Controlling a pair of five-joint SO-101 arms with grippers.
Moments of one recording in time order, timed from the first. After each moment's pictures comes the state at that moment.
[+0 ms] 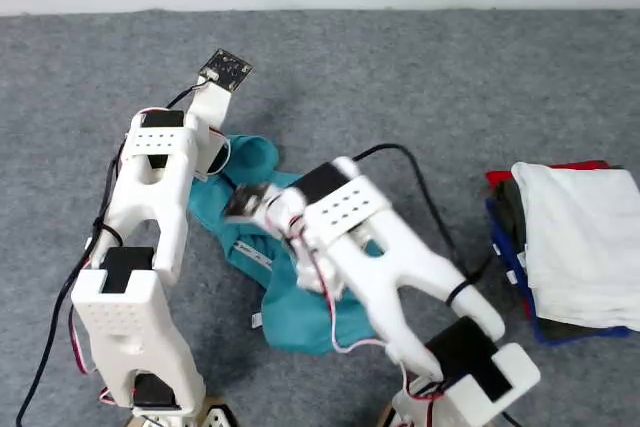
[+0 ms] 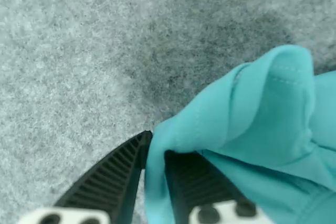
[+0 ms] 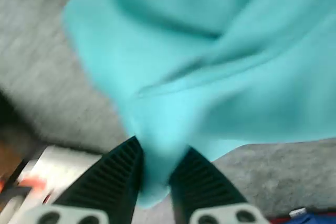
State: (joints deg) left arm -4.1 24.7 0.6 58.2 -24.5; right arm -37.0 -0.8 15.6 91.0 31.7
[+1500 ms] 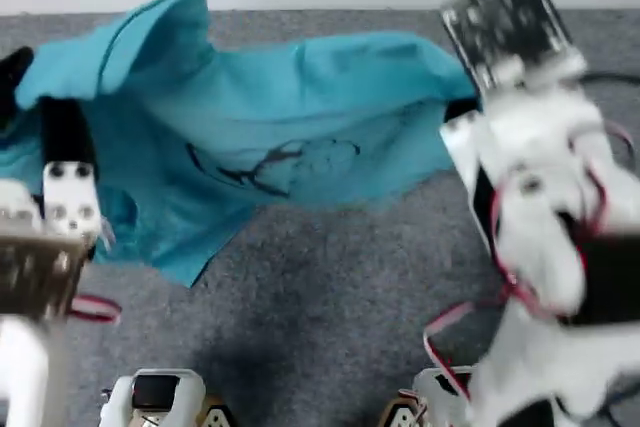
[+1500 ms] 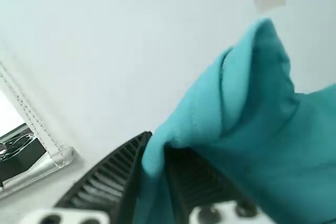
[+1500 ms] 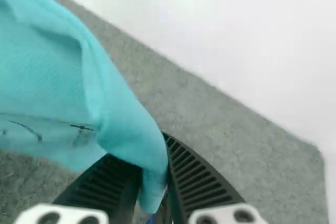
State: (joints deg) left arm -4.1 -50.9 -14.3 74.7 -24.5; right arm -6.8 -25.7 -39.5 100.7 27.1
